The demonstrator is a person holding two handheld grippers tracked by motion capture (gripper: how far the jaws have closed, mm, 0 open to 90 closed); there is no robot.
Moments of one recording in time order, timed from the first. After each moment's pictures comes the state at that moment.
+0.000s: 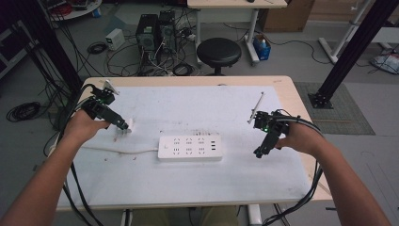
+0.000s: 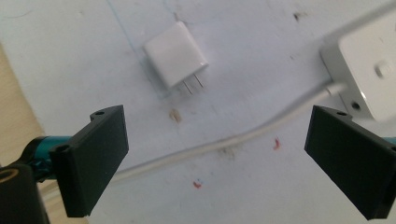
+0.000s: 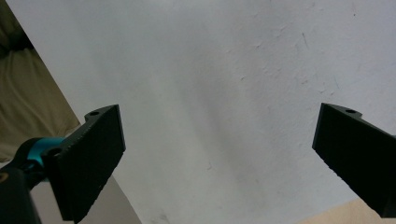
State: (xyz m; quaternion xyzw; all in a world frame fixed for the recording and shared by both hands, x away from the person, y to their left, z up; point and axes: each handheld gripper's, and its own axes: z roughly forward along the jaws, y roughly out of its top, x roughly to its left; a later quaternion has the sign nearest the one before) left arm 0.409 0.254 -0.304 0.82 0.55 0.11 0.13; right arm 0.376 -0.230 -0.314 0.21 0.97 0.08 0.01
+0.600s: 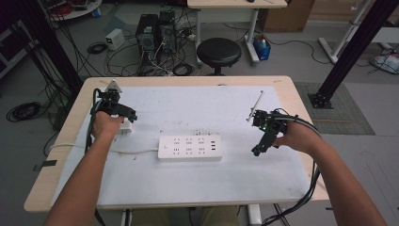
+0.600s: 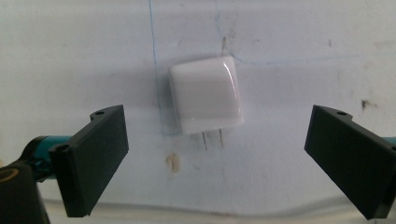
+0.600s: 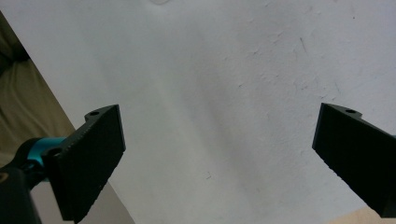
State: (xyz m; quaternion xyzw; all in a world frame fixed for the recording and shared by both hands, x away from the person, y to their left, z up) left arm 0.452 0.250 -0.358 0.71 0.69 0.11 0.12; right arm 0.384 -0.230 -0.319 0.22 0.97 0.08 0.00
